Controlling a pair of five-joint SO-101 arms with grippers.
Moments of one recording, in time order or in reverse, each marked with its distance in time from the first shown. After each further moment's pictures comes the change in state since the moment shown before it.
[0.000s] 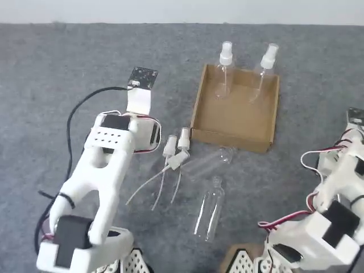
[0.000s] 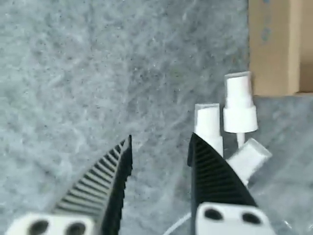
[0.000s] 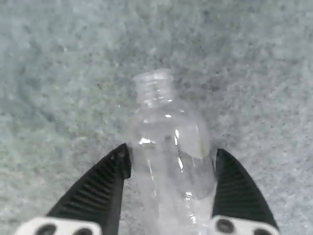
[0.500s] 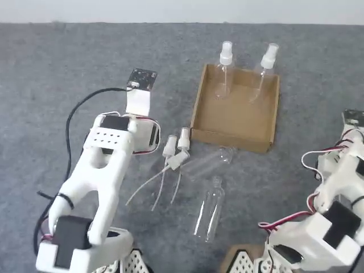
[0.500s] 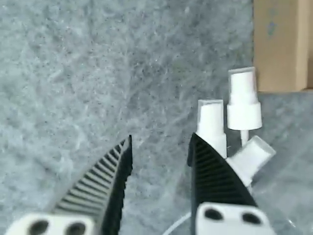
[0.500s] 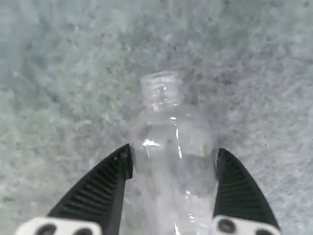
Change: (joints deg) left arm -0.4 0.0 0.7 -0.1 0.0; right arm 0.0 0.0 0.0 2.9 5.9
